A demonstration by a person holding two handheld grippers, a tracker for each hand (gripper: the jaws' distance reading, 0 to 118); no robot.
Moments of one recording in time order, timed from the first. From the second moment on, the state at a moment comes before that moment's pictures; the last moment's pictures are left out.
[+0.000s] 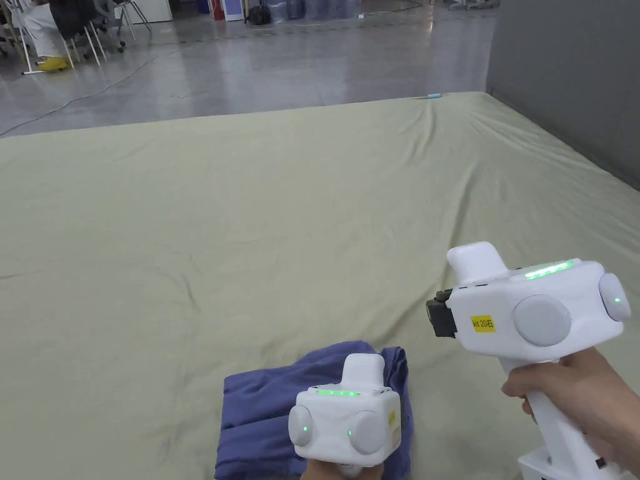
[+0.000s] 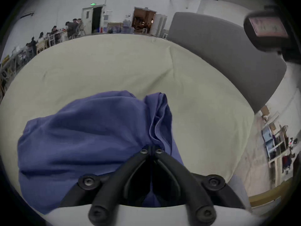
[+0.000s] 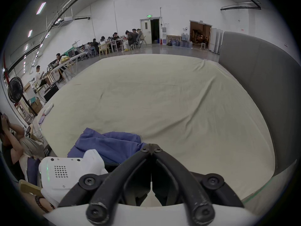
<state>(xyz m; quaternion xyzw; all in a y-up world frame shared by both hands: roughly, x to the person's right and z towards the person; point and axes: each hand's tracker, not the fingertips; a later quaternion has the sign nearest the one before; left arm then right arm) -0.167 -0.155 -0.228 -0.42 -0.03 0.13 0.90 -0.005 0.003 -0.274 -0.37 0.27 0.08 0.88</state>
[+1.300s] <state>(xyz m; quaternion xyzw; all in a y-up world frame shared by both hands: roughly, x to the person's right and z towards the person) -0.433 -0.144 -0.156 -0.36 -0.06 0.44 0.82 -0.081 -0.128 -0.292 -0.53 0.34 -0.01 0.78</state>
